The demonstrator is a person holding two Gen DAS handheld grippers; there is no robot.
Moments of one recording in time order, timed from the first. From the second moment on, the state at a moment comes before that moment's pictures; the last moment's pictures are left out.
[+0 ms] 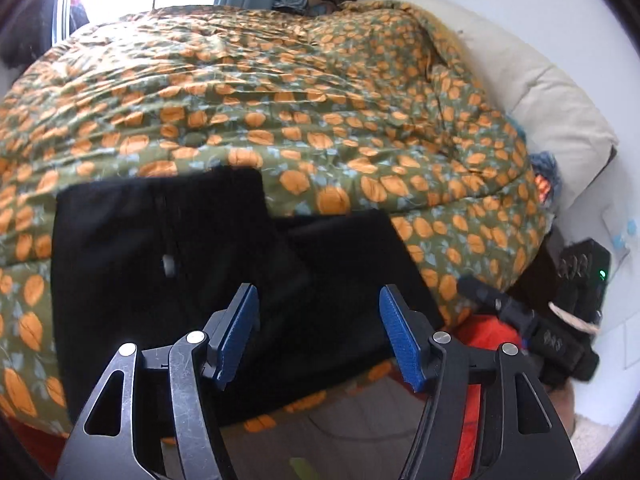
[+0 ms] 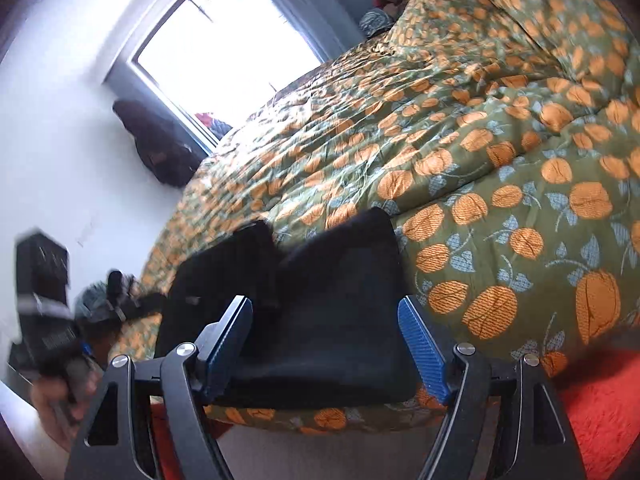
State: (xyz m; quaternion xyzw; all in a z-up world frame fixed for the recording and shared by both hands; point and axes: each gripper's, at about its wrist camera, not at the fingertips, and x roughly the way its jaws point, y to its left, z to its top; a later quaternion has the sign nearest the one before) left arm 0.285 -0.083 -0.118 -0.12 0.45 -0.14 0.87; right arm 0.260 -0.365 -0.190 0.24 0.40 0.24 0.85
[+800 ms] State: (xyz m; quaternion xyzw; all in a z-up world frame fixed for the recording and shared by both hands) left arm 0.254 0.032 -0.194 -0.09 0.47 0.01 0.88; right arm 0.325 -0.187 -0.212 -0.05 0.52 0.47 0.71
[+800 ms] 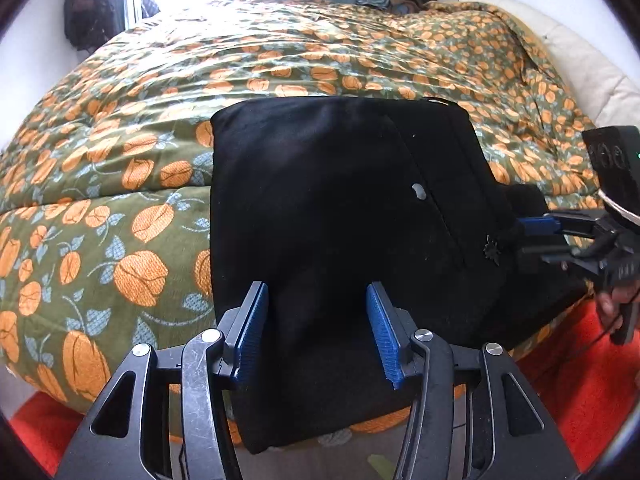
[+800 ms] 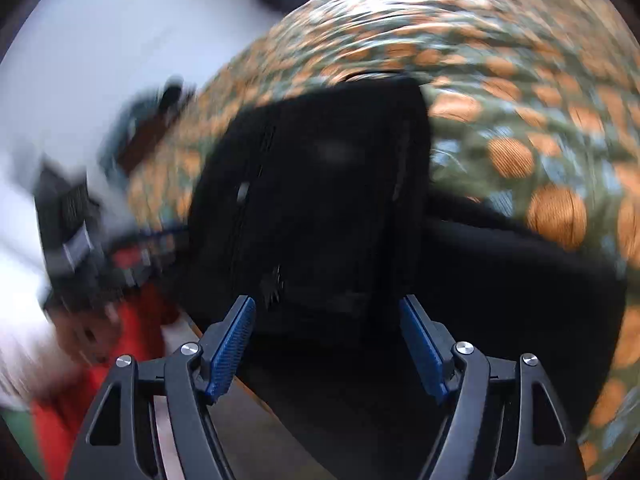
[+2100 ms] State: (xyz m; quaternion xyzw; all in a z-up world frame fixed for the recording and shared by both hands) left arm 0.237 0.048 -0.121 -0.14 0.43 -0.02 0.89; right arm 0.318 -0.286 -0.135 0.00 0.55 0.46 0.70
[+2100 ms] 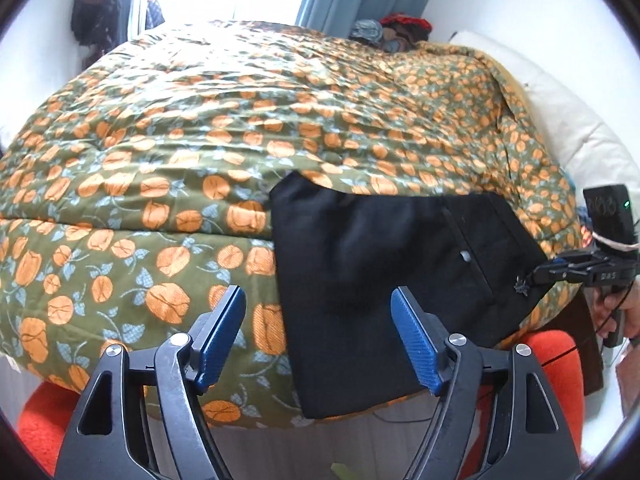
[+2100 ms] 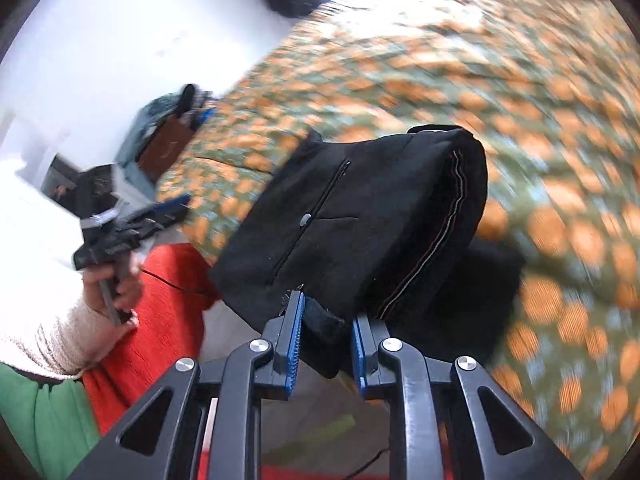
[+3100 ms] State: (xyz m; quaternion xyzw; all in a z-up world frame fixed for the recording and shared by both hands) left arm 0.251 -0.034 -0.182 -0.03 0.53 -0.02 0.85; right arm 0.358 -0.288 -0.188 -0.05 0.51 0.29 0.80
